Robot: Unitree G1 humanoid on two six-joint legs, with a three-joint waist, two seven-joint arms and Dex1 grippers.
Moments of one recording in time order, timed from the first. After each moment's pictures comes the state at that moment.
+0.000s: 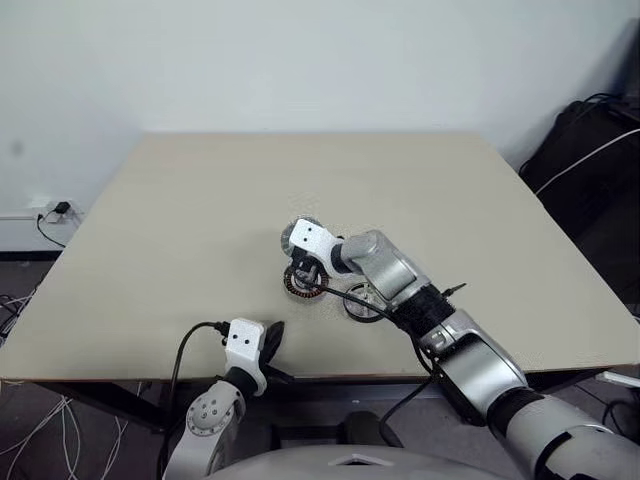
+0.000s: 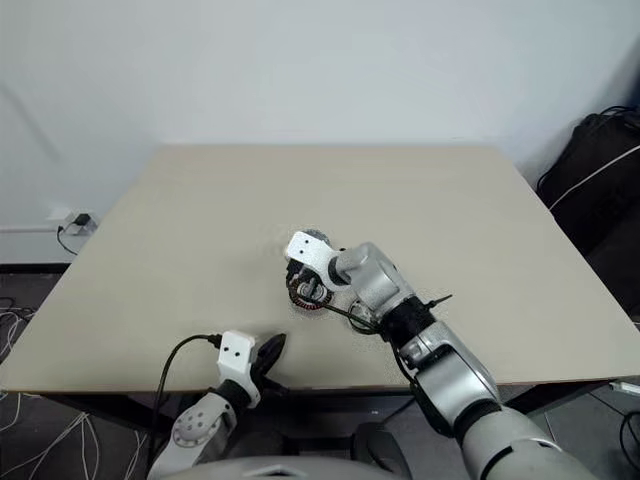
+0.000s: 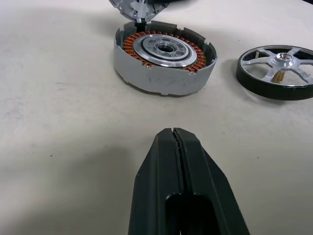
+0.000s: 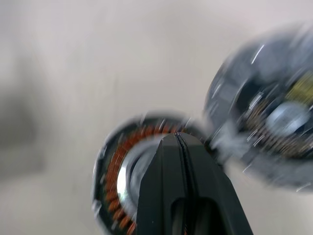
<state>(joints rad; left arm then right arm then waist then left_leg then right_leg) 0.40 0.10 -0.23 -0.16 -0.09 0.09 -0.31 -0.68 -0.16 0.48 0.30 -0.16 0.61 0.74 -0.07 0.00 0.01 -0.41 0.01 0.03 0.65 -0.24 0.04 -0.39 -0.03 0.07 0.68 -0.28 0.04</state>
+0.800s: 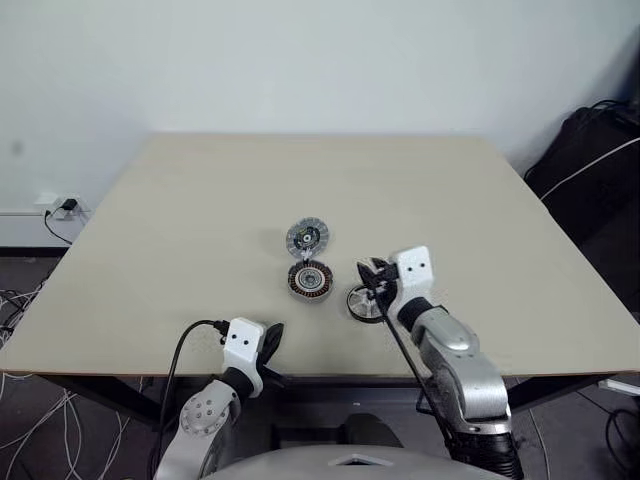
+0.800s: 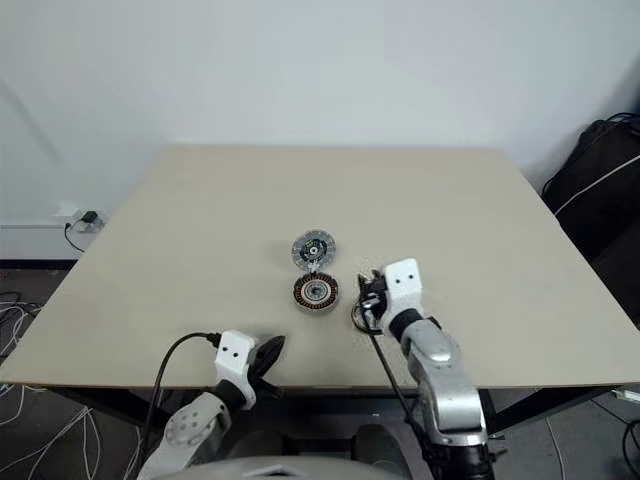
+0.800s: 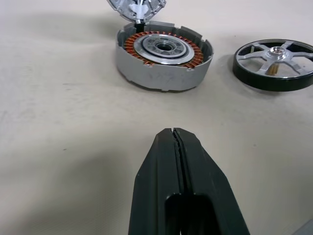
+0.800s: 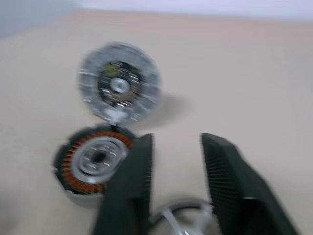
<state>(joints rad) 0.40 0.17 -0.23 -0.21 -0.09 0.13 -0.33 0.07 -0.07 -0.01 -0.39 0.08 0.59 0.32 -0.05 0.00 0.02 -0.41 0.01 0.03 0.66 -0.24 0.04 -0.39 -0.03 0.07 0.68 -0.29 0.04</state>
